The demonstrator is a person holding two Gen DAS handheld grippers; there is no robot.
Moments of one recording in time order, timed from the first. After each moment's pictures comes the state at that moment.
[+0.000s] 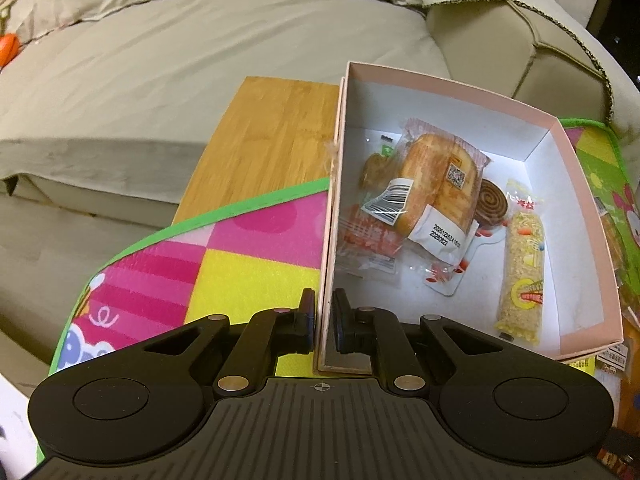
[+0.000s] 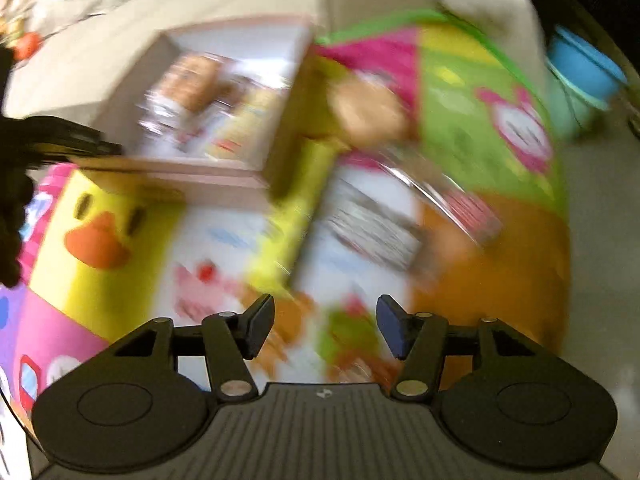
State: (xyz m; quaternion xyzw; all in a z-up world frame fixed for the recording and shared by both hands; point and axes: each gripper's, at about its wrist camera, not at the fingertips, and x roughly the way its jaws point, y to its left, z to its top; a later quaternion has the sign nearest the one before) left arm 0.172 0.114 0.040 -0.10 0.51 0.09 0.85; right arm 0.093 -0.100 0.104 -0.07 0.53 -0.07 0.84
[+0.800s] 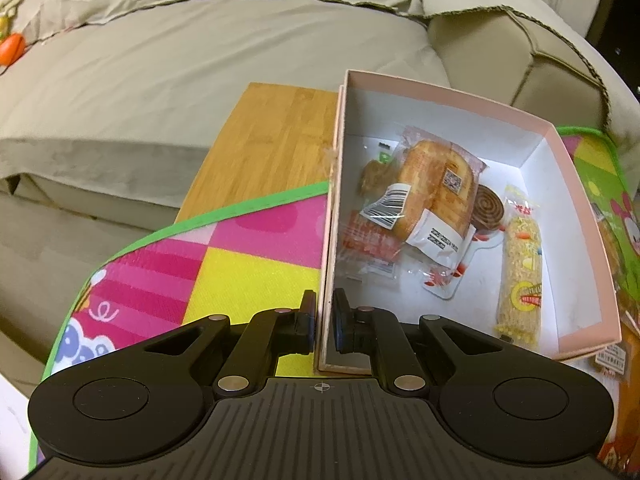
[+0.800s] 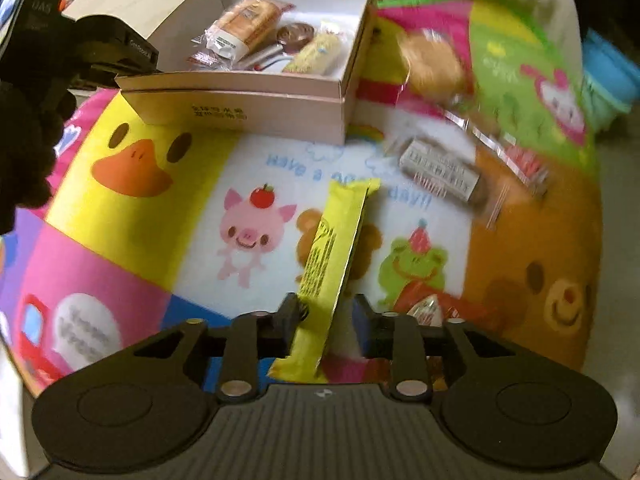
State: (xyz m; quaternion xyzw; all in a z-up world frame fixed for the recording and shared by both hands) left arm 0.163 0.111 0.041 -0.11 0.50 0.09 0.86; right arm 0.051 -0.070 0.074 -0.08 0.56 -0.06 0.82
